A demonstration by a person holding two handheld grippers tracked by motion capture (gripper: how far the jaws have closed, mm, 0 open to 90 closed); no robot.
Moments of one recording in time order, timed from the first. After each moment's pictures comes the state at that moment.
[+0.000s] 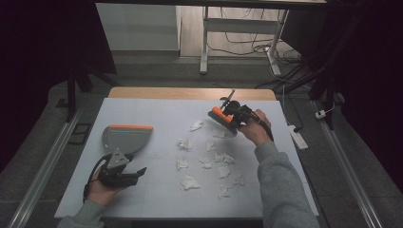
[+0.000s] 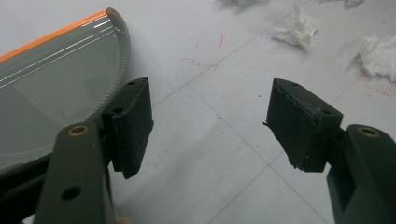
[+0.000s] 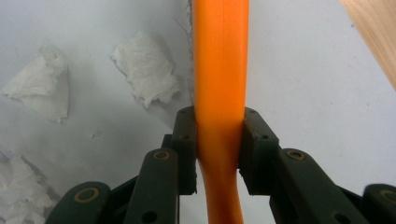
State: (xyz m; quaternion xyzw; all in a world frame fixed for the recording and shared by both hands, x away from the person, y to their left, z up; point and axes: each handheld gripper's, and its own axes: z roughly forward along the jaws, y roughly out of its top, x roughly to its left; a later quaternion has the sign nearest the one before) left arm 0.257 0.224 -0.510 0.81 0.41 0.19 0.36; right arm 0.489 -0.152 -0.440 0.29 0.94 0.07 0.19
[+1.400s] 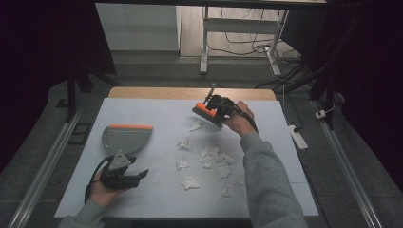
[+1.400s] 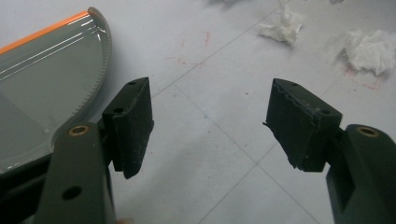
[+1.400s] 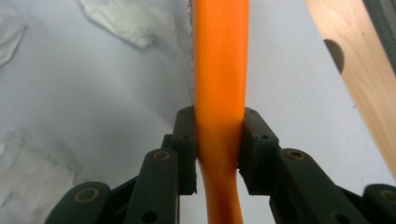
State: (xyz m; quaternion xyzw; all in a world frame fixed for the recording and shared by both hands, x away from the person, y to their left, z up) left arm 0.256 0.219 -0.513 0.82 0.40 0.18 0.37; right arm 0.511 -0.097 -0.439 0.23 0.95 0.07 0.19
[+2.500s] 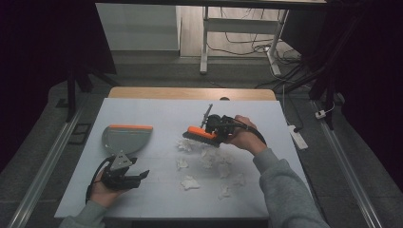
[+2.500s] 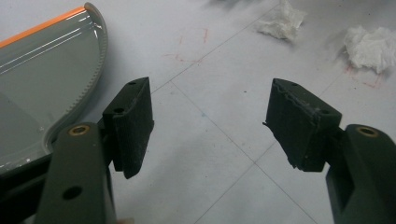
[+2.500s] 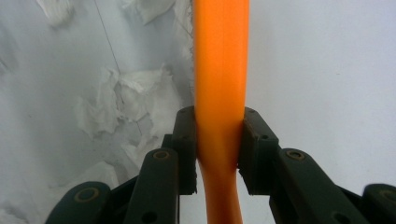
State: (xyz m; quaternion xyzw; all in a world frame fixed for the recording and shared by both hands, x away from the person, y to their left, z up) left arm 0.256 0.216 -0.515 0.82 0.40 0.18 0.37; right arm 0.432 -0.102 -0.432 0.09 0.98 0.09 0.14
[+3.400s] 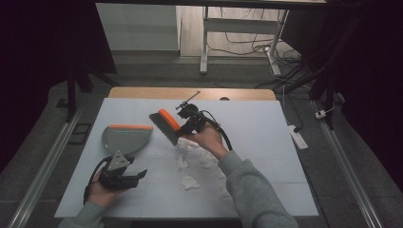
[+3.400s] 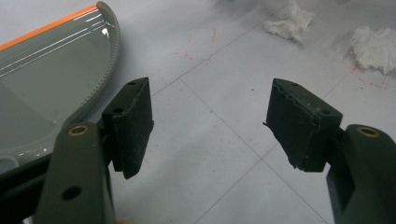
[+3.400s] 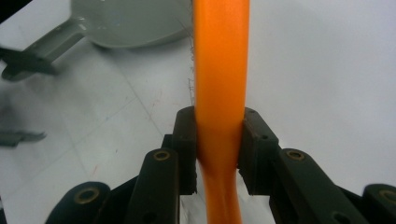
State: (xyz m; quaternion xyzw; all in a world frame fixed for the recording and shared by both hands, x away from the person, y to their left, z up) left arm 0.253 0.222 -0.514 0.82 0.41 0.19 0.36; right arm 0.445 -0.021 -0.438 0.29 0.91 0.28 -0.02
